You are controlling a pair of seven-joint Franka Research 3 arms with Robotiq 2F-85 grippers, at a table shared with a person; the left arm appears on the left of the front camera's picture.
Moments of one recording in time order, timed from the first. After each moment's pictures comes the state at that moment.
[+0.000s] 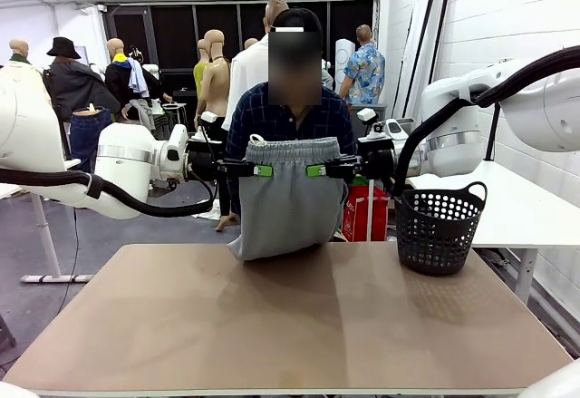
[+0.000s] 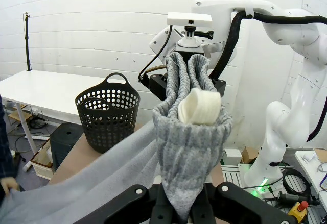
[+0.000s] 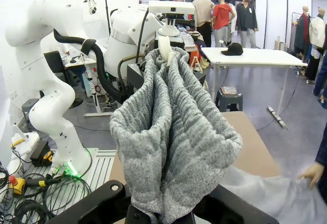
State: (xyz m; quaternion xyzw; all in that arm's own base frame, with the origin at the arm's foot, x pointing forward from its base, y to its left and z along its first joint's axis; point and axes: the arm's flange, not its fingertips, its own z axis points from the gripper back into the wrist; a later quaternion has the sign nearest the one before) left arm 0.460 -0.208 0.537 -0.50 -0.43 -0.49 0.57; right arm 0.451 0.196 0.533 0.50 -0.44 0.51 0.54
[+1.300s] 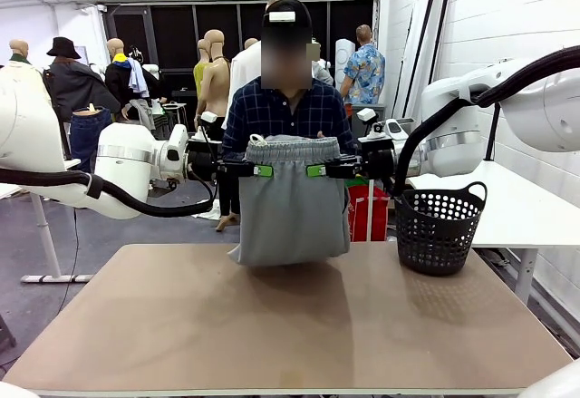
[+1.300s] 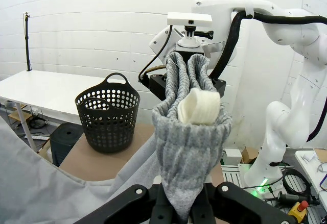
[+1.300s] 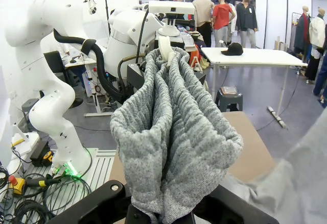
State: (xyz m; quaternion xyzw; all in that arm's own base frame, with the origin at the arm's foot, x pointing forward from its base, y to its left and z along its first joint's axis) left arm 0.460 -0.208 0.537 -0.50 -0.43 -0.49 0.57; right arm 0.451 0.196 0.533 0.50 -0.44 0.51 0.54
